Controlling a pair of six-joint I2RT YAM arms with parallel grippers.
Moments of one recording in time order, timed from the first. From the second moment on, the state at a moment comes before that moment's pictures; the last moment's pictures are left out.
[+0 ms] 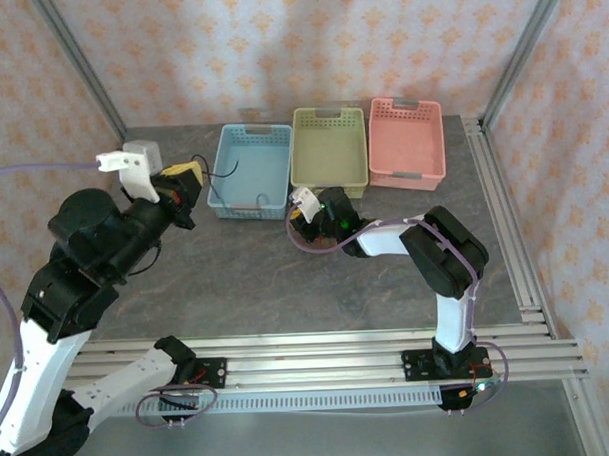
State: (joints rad) left arm -0.56 0.88 1.50 -0.73 -0.18 -0.30; right arm 0.66 1.91 0.97 0.43 -0.25 -0.15
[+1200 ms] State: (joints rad) left arm -0.28 1.52 1.45 -0.59 -0.11 -0.47; right arm 0.68 1.91 0.97 0.43 -0.23 -0.19
